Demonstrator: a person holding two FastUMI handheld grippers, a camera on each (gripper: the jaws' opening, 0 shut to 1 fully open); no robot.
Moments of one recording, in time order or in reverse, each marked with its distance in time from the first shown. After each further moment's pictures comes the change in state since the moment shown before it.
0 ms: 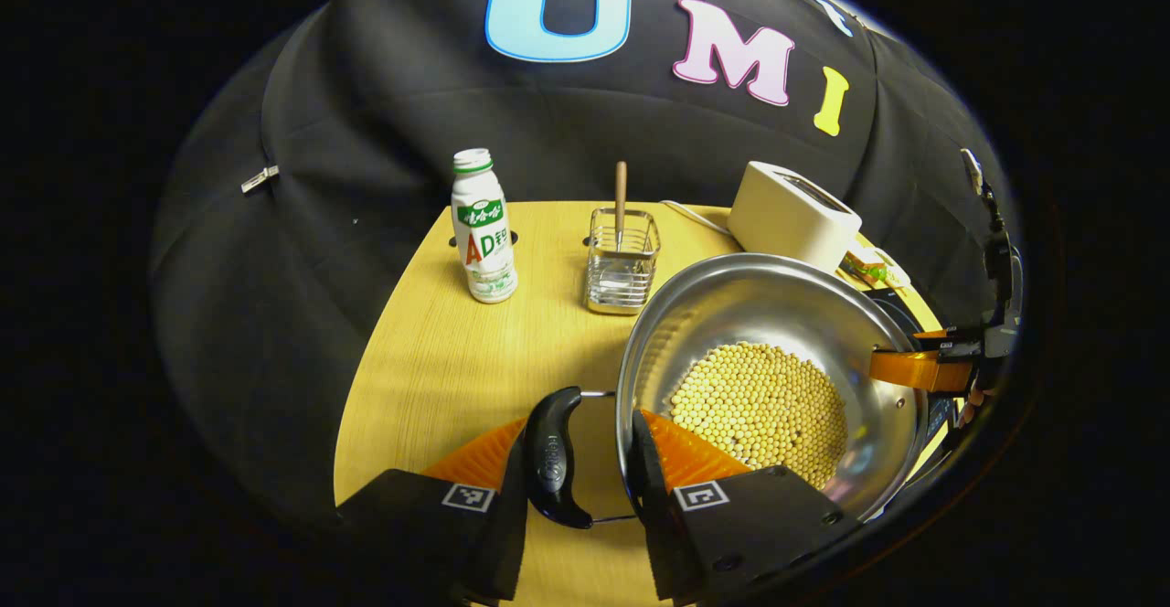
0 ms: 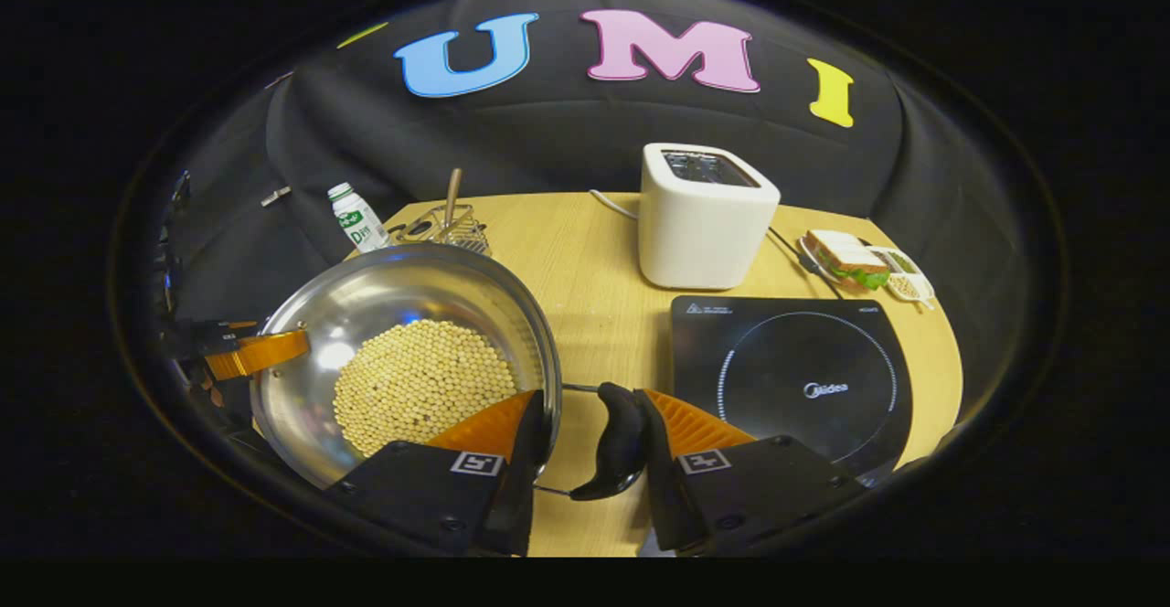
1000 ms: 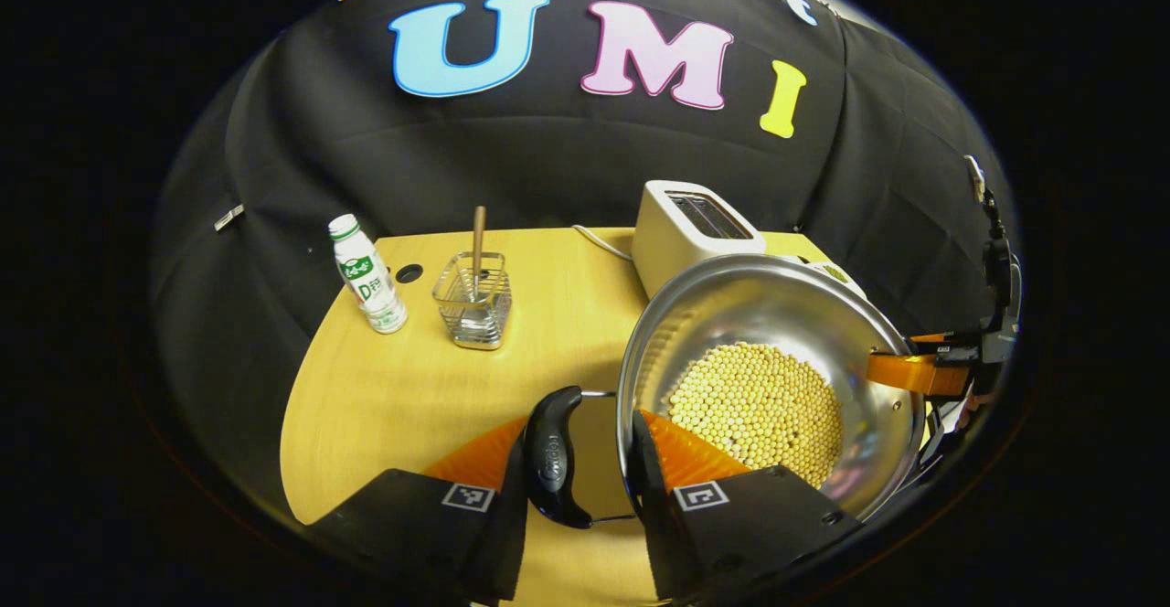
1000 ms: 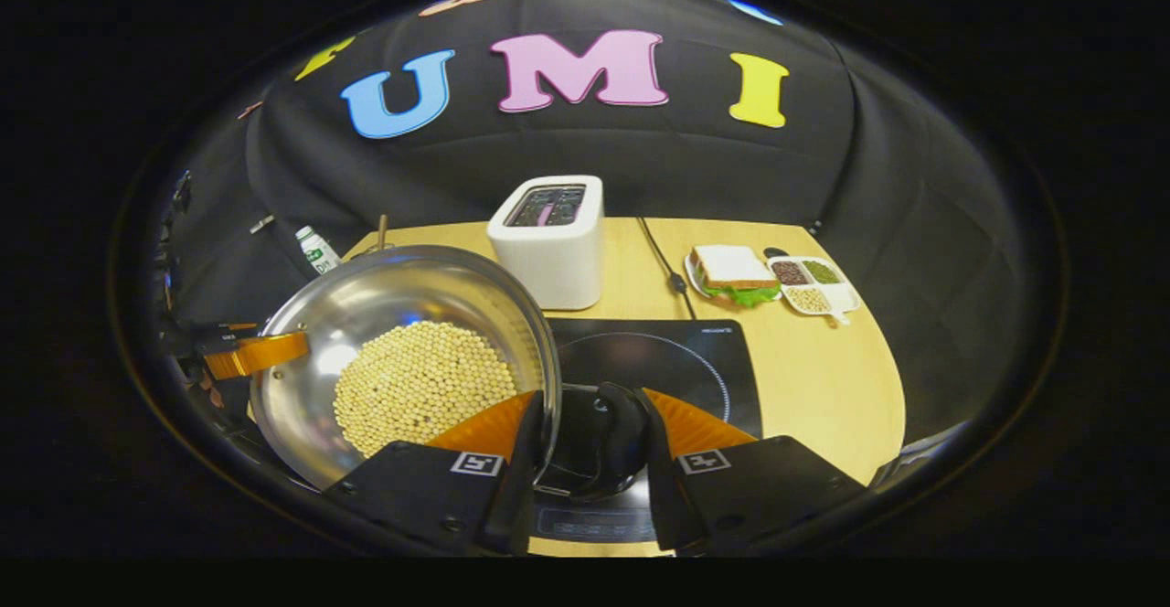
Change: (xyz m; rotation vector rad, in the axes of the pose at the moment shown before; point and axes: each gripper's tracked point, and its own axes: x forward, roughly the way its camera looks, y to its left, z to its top) left arm -0.013 -0.187 0.049 0.013 -0.014 -0.034; right arm -0.059 -0.180 0.028 0.035 -0.034 -0.026
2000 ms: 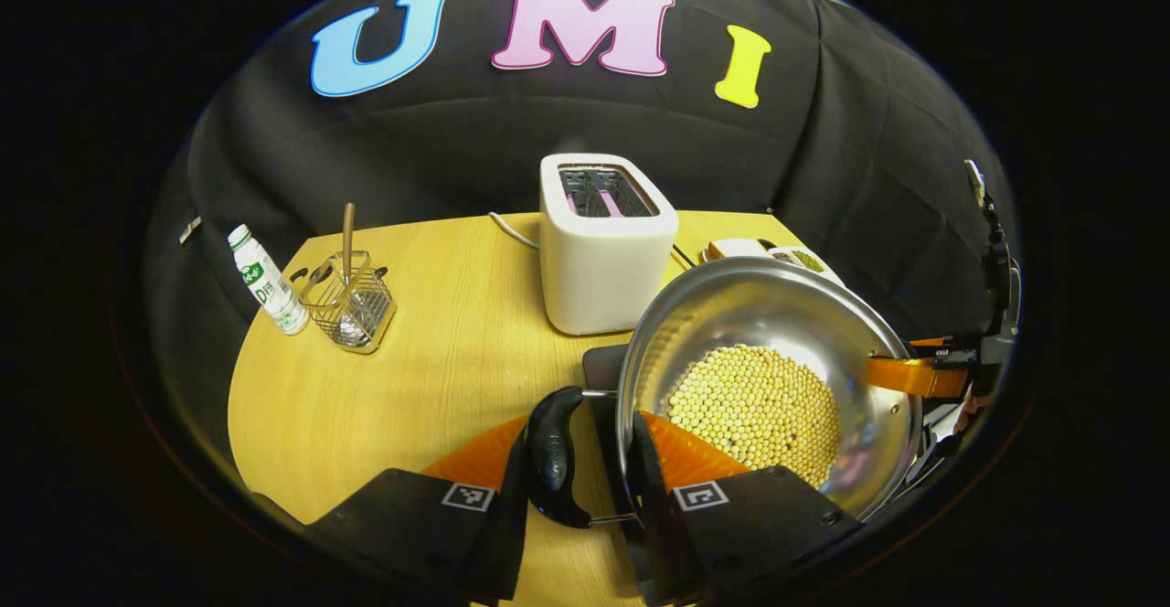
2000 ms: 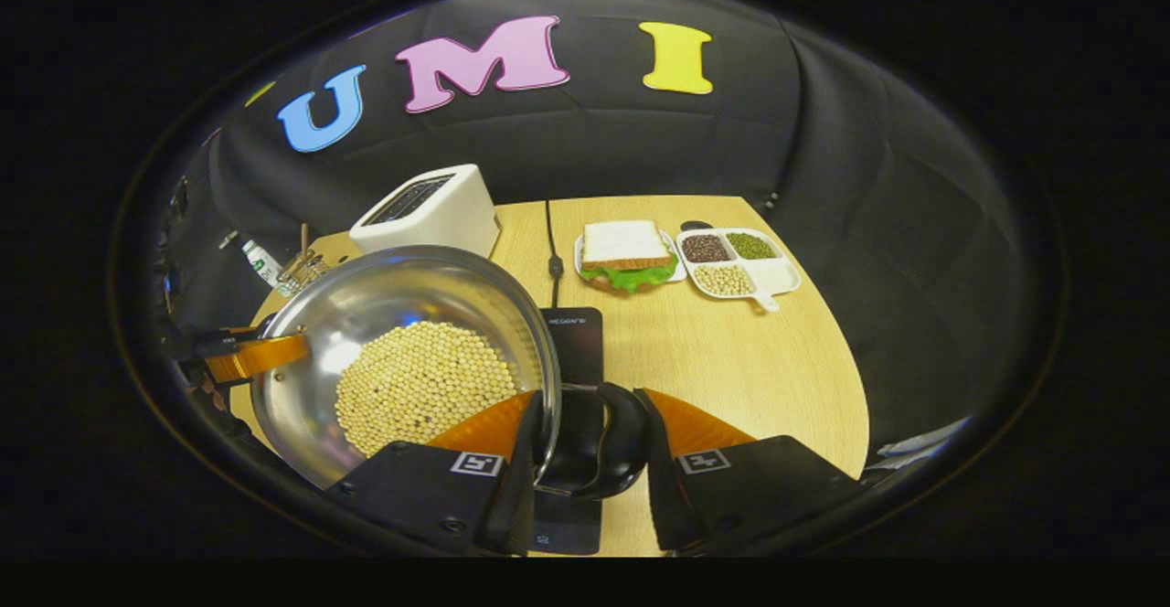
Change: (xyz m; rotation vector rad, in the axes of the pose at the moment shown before) left arm 0.079 -0.133 0.001 0.026 0.048 -0.030; right arm 0.033 -0.142 -0.019 0.062 0.058 -0.038
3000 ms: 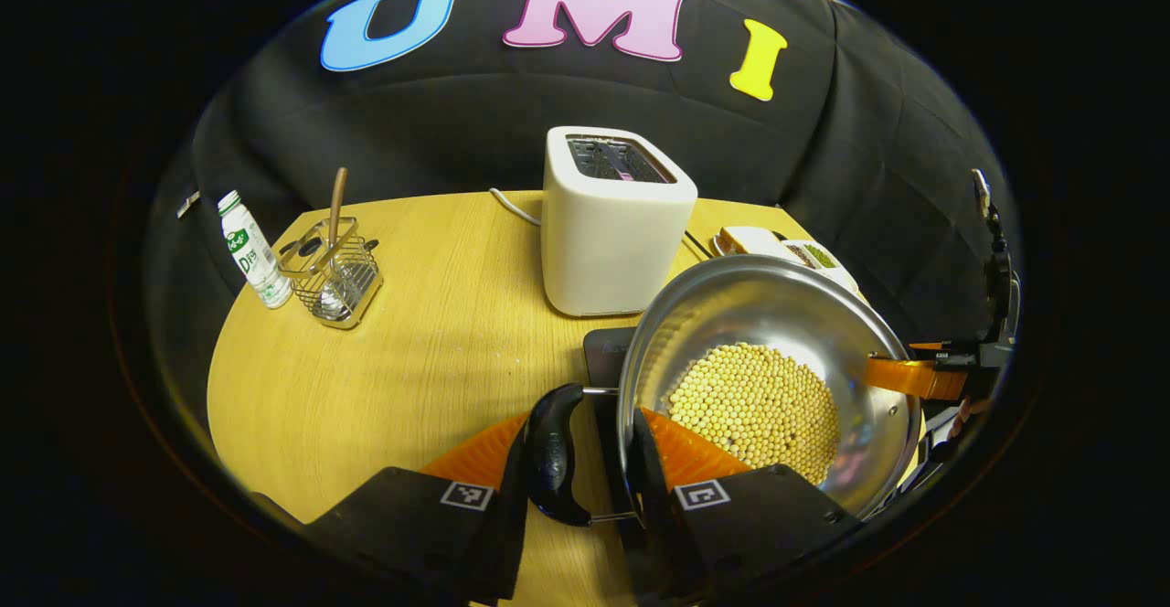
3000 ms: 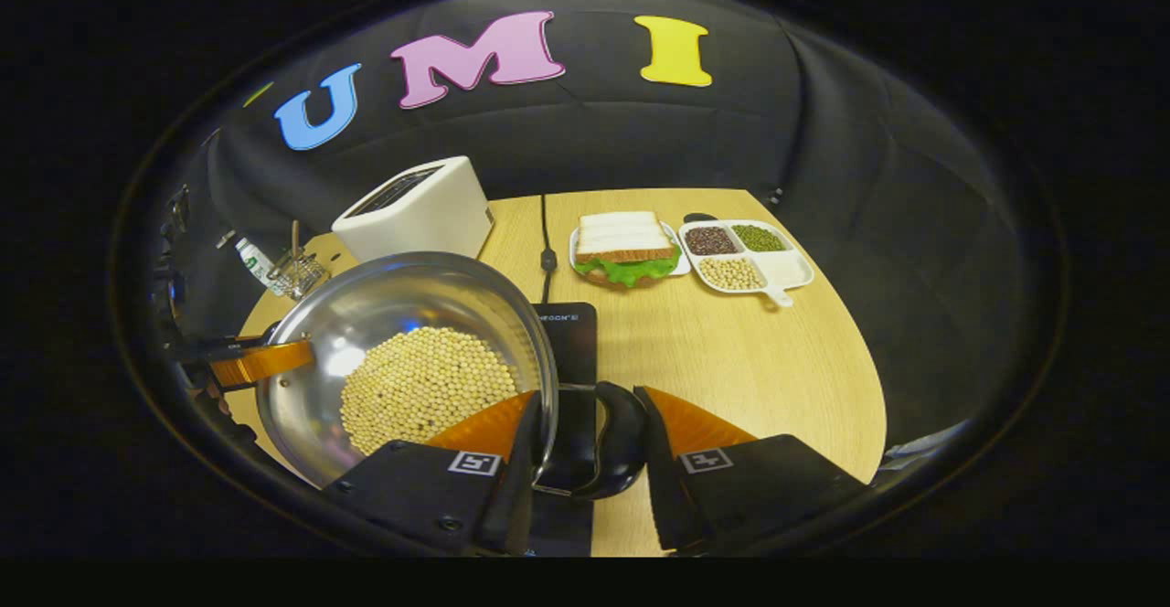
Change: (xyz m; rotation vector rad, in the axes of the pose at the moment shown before) left arm 0.027 0.004 -0.023 -0.049 0.014 -0.012; right arm 0.025 -0.004 -0.011 0.001 -0.009 0.008
